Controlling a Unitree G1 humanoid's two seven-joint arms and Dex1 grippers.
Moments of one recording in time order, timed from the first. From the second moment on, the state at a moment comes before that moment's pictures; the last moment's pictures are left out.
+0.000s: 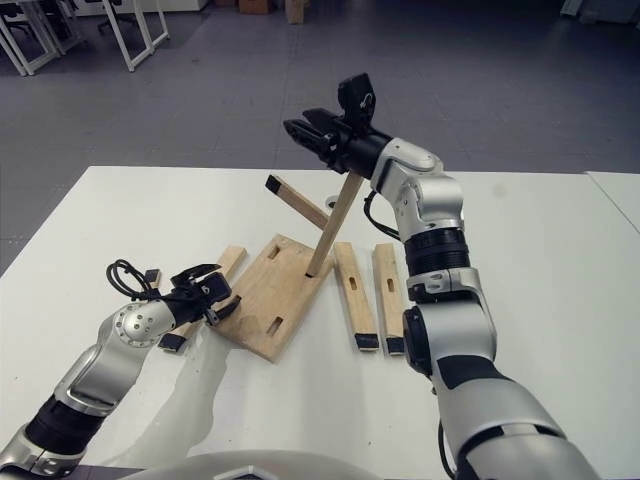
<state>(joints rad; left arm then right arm) -0.07 0.60 -0.35 -0.35 0.29 0.54 -0.56 -0.98 -0.22 -0.06 0.51 0.43 0.50 0.70</state>
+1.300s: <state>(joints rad) -0.22 0.11 0.11 -0.54 0.13 0.59 -0.07 0.17 -0.42 -0.12 -0.50 0.36 0.71 0.30</state>
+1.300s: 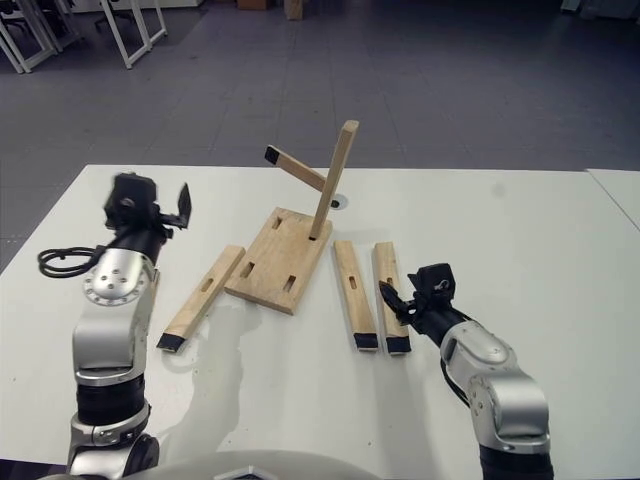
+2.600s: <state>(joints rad) -0.24 0.08 0.13 -0.55 -0.04 0.55 -0.07 -0.21 -0.31 -0.26 -0.28 0.37 0.66 0.20</state>
